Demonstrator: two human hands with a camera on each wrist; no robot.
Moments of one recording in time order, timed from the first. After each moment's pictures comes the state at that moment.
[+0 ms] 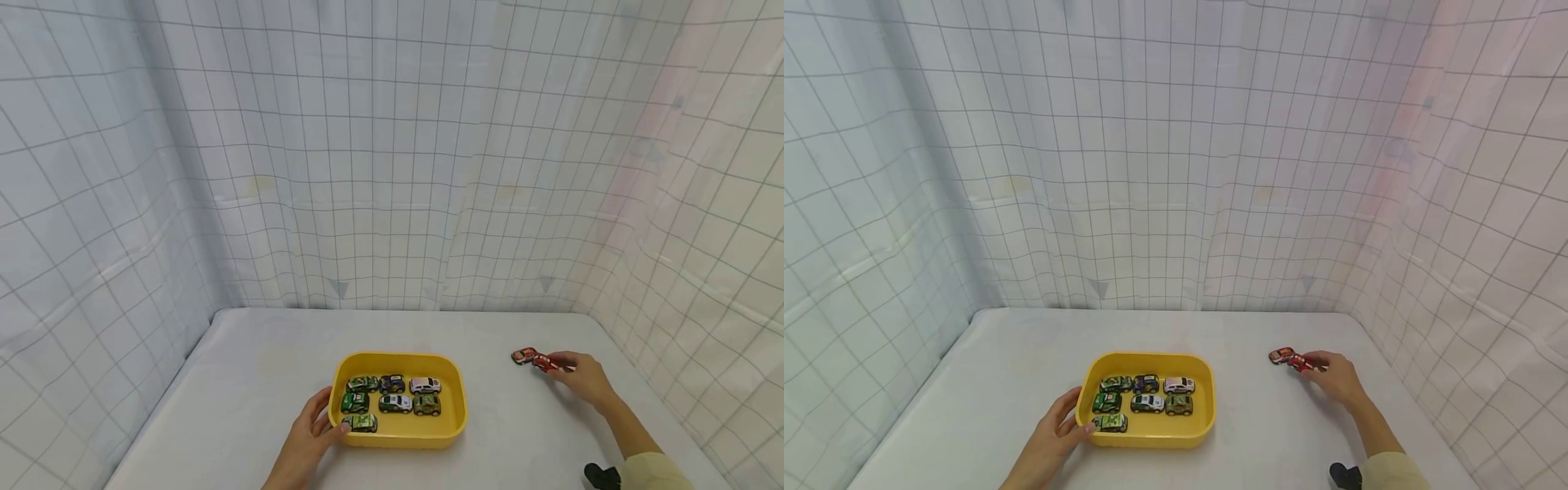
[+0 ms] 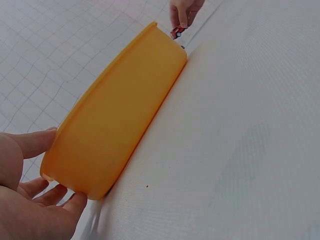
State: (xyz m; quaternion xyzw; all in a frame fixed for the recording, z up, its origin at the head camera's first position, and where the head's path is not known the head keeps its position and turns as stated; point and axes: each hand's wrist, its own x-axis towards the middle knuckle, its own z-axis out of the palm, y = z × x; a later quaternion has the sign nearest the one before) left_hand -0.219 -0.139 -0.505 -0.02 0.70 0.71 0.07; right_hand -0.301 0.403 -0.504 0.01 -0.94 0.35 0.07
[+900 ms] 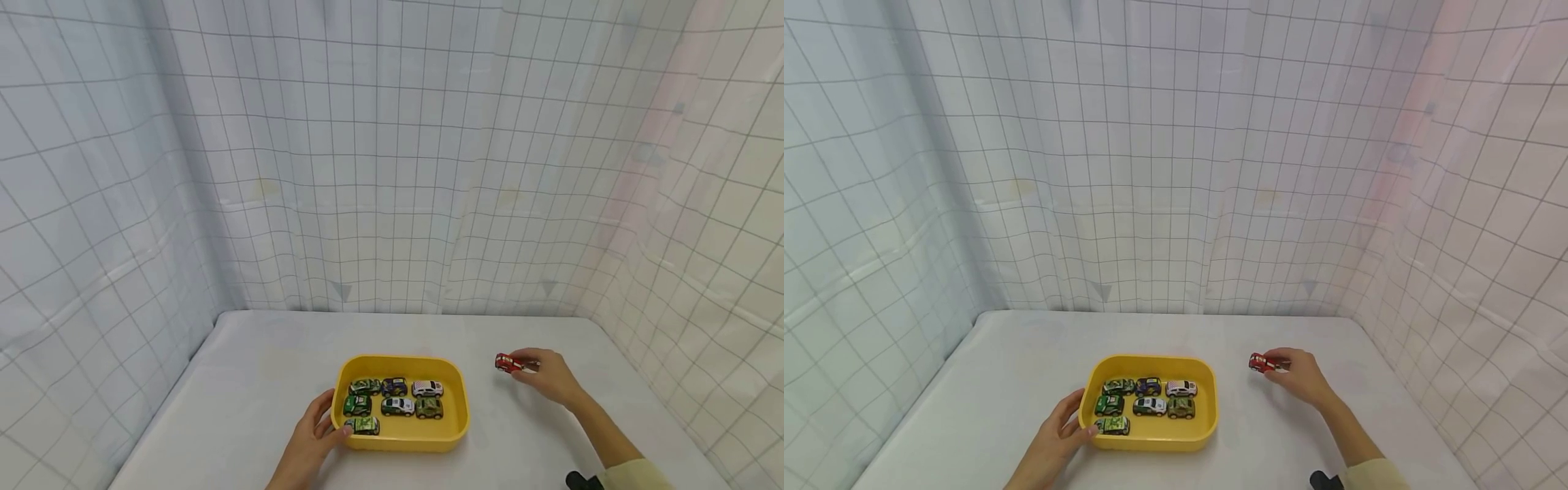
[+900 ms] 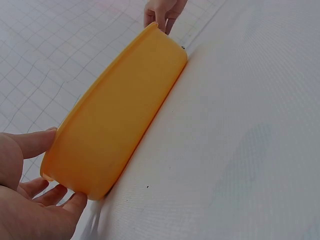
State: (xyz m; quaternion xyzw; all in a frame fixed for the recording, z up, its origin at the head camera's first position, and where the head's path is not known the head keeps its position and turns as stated) left_hand -0.219 -0.138 -0.503 -0.03 0.71 0.70 0.08; right_hand -0.306 0.329 -0.484 0.11 -0.92 0.37 0.08
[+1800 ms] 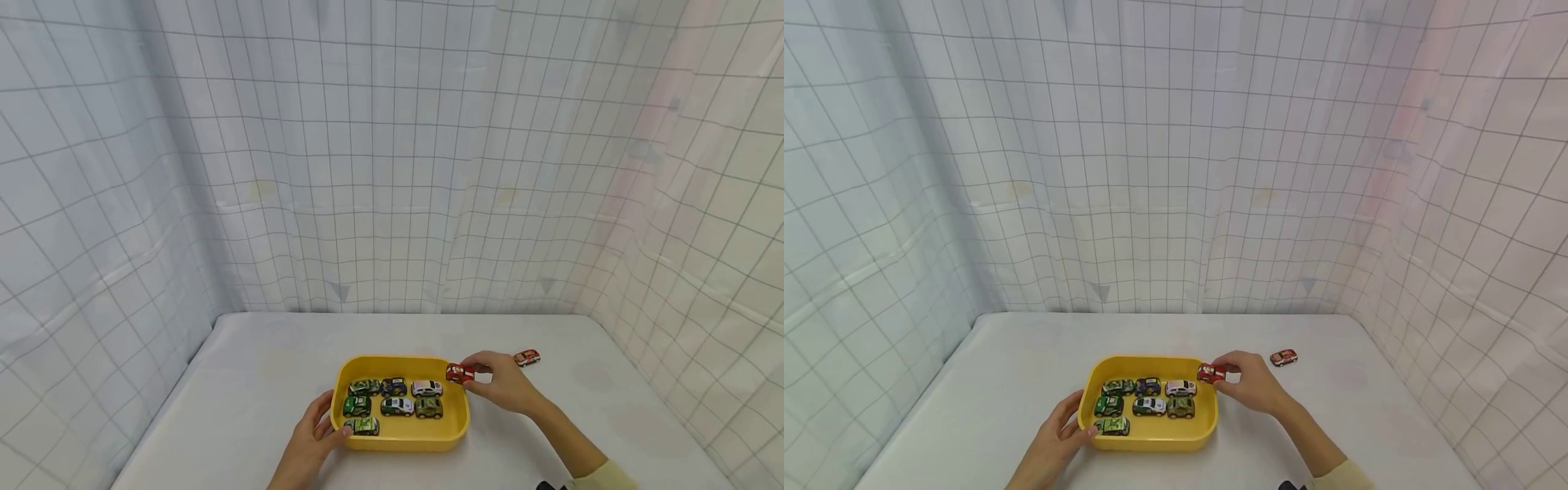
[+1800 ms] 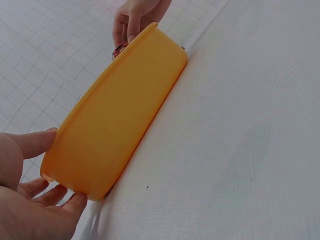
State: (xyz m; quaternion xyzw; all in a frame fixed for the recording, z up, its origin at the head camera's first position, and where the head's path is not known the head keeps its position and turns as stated) left_hand -0.219 -0.139 -0.501 -0.04 0.71 0.70 0.08; right_hand -0.290 0.241 -0.469 0.25 -0.90 0.36 0.07
